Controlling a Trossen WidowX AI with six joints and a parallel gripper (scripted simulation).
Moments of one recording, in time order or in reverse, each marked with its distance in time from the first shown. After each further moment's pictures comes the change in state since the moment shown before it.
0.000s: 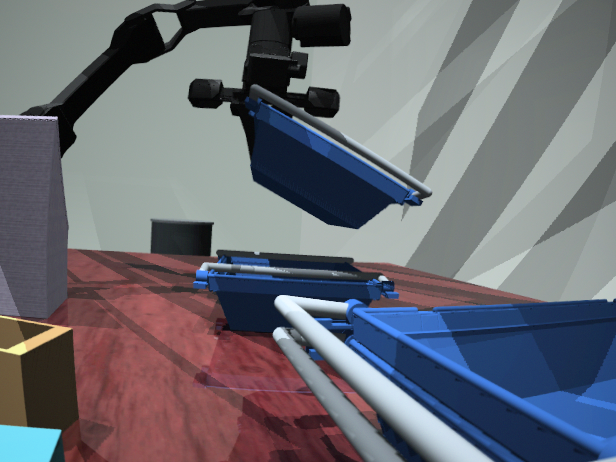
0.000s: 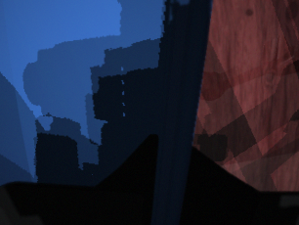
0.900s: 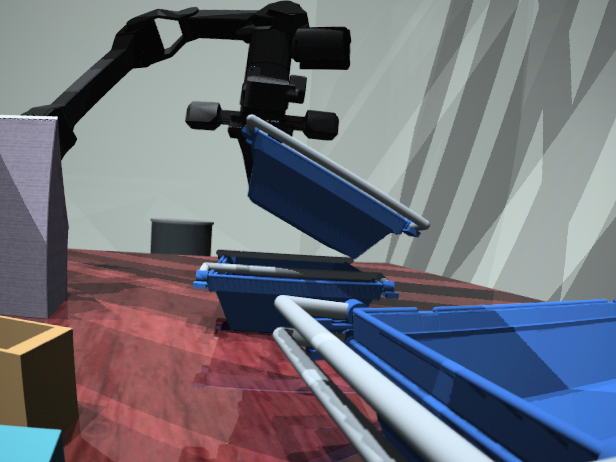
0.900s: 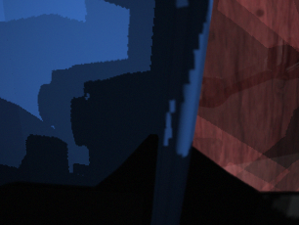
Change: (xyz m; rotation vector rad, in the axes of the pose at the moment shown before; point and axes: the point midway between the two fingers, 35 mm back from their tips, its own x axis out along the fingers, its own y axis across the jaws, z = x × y) arm 0.030 0.001 0.000 0.002 -0.003 -0.006
